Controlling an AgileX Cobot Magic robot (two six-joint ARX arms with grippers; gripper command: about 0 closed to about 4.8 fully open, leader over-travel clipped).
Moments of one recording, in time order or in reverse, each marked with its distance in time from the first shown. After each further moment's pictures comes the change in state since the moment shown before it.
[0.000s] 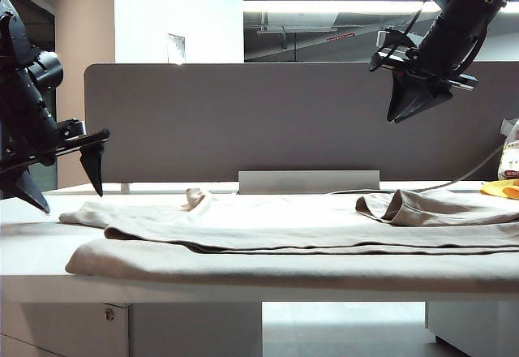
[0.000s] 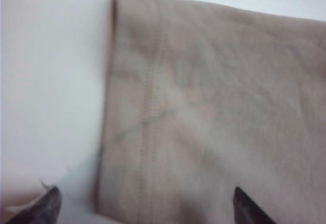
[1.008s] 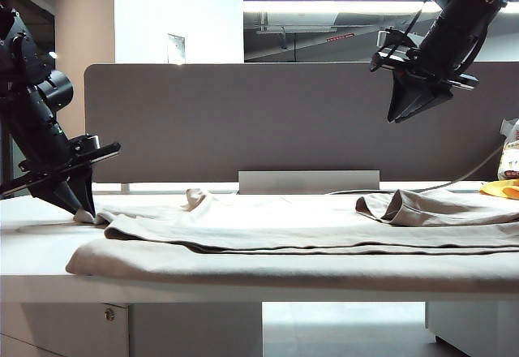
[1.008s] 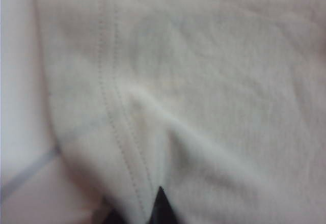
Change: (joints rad) left arm -0.018 0.064 0.015 0.004 0.074 0.029; right arm -0.001 0.000 0.000 0.001 0.000 0.000
